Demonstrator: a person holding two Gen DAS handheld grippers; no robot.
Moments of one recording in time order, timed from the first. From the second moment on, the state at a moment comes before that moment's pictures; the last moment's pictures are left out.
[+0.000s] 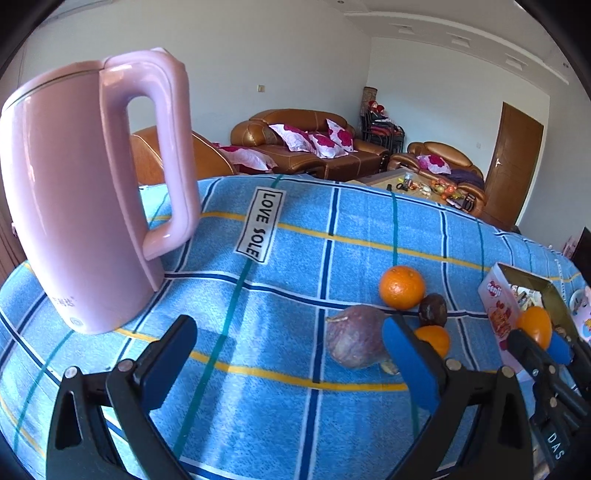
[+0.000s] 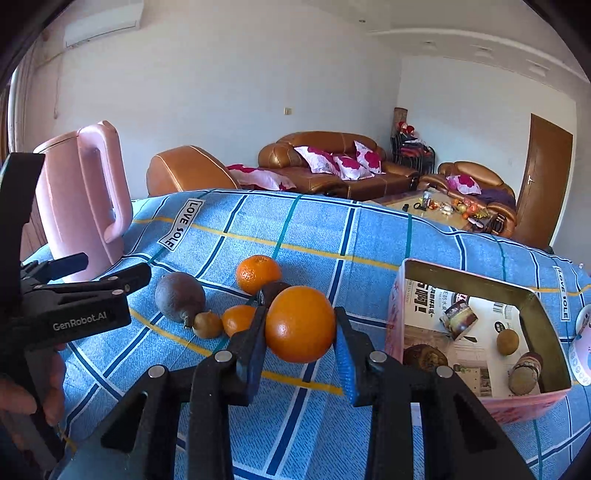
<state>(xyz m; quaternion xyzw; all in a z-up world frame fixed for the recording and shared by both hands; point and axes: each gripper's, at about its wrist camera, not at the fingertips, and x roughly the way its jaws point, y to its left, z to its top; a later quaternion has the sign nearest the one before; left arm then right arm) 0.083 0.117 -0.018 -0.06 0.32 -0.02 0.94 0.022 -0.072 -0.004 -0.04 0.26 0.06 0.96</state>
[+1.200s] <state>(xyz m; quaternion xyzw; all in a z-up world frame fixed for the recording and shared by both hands) 0.087 0.069 -0.021 -0.02 0.30 0.02 0.95 0.014 -0.089 0.005 -0.02 0.20 0.03 0.98</state>
